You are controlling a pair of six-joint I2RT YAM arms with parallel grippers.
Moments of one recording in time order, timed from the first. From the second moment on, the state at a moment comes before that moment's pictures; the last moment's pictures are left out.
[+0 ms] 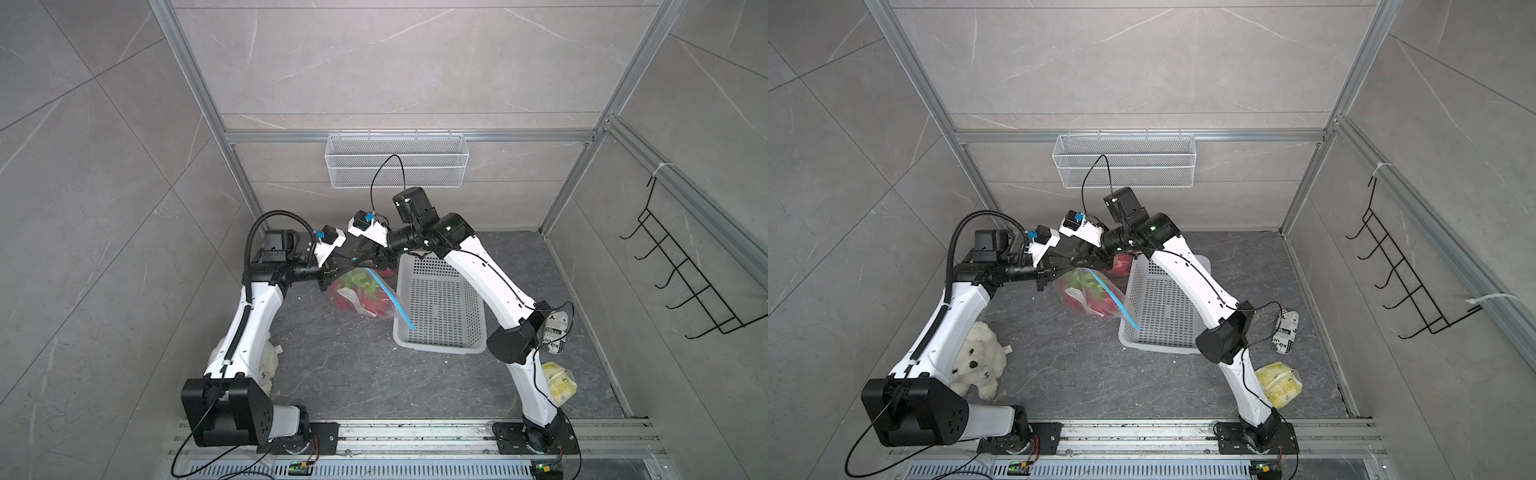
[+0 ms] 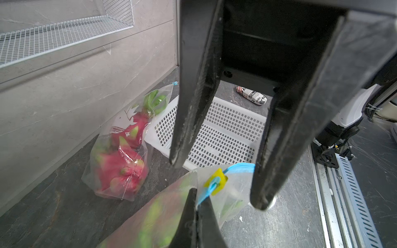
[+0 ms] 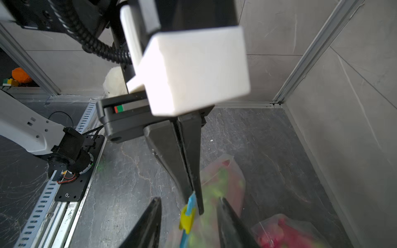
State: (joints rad) left arm -0.03 1.37 1.30 -0.65 1.10 0.63; right arm 0.75 2.22 2.62 -1.04 -0.67 -0.51
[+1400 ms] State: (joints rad) left arm -0.03 1.35 1.26 -0.60 1.05 0.61; right arm 0.77 2.22 2.58 -1.04 -0.53 -0.49
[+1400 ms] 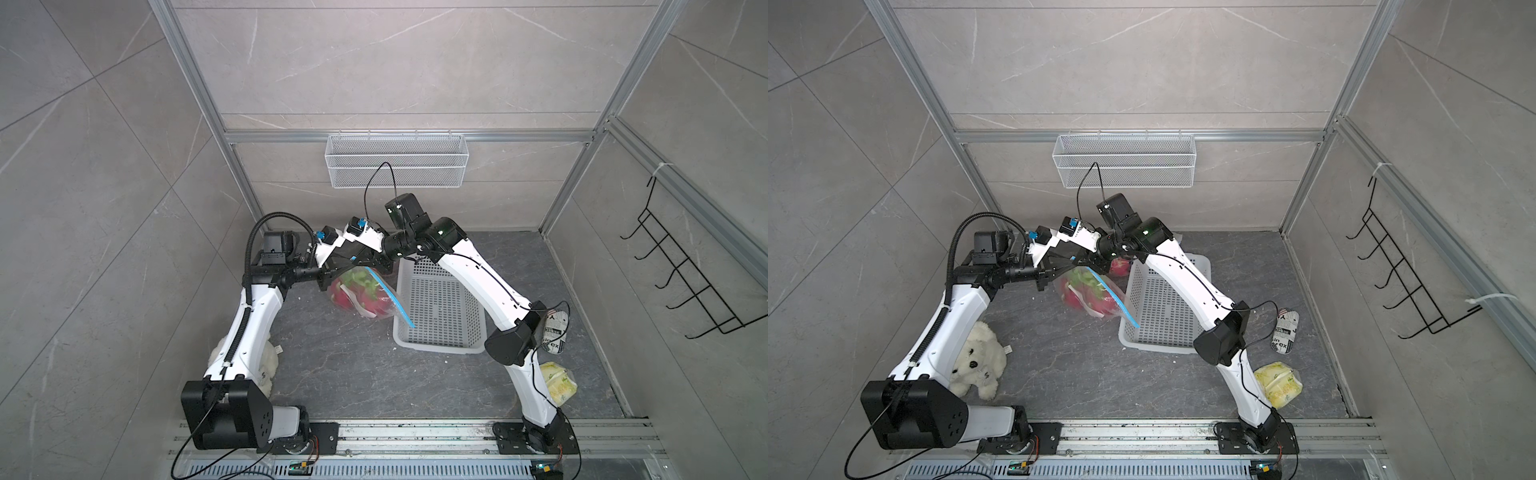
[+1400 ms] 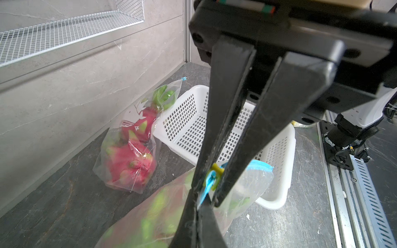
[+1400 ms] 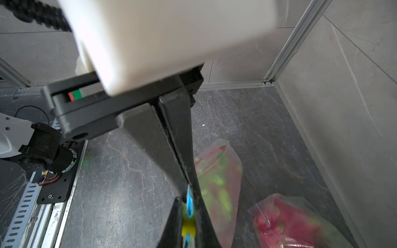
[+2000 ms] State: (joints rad) left arm -0.03 1.27 1.15 -0.49 1.00 0.52; right arm 0.77 2.11 2.33 -0.90 -0.53 -0.47
